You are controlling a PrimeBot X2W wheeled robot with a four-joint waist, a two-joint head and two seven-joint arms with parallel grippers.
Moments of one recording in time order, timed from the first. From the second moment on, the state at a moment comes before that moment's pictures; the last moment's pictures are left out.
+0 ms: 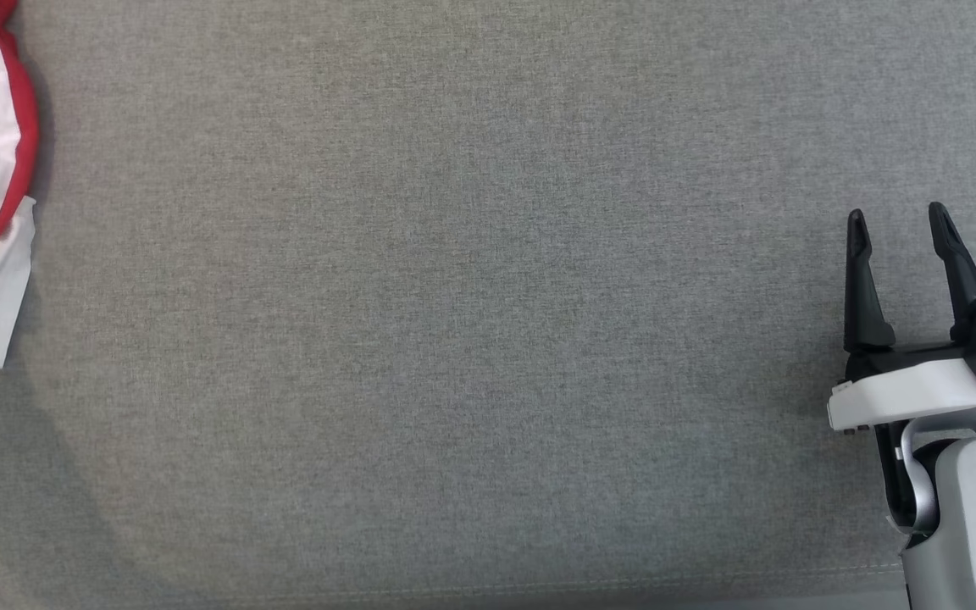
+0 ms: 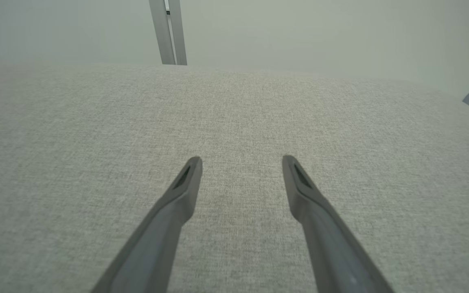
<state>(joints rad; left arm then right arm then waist) -0.85 0.51 -0.08 0.96 -0.61 -0.13 0.00 -0.22 -0.09 -0.12 0.05 0.02 0.13 -0.19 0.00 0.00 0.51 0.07</state>
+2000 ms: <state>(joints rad) -0.63 0.32 -0.45 0.39 -0.59 0.00 -0.17 -0.19 -0.05 0.02 0.23 0.23 0.13 -0.26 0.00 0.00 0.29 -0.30</state>
